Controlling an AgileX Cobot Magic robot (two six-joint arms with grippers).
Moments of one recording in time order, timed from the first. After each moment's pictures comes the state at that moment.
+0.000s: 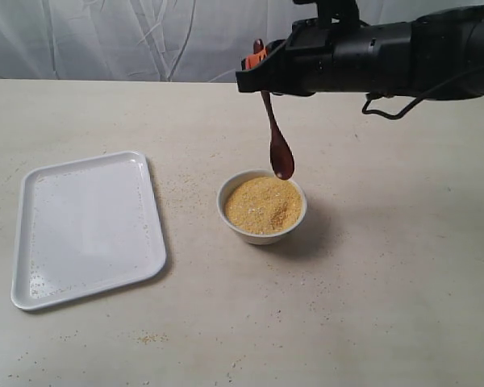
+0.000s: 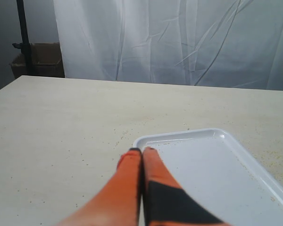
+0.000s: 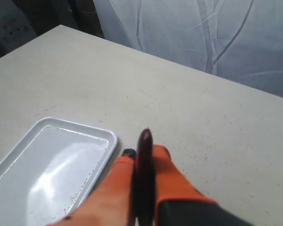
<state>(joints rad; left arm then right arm) 0.03 0.00 0.00 -0.02 0.23 -0.02 0.44 1.70 -1.10 1.75 0.38 -1.75</state>
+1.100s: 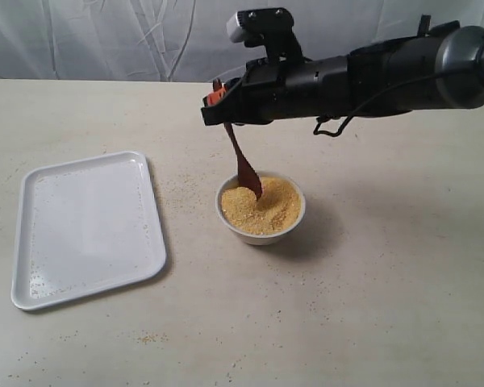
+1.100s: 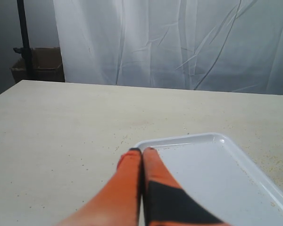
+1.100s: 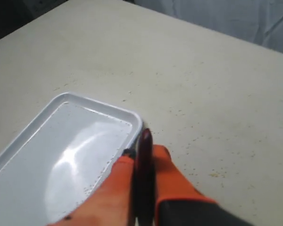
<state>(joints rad) 0.03 0.00 0.00 -0.02 0.21 -0.02 0.48 1.91 -1.22 1.74 0.46 -1.77</state>
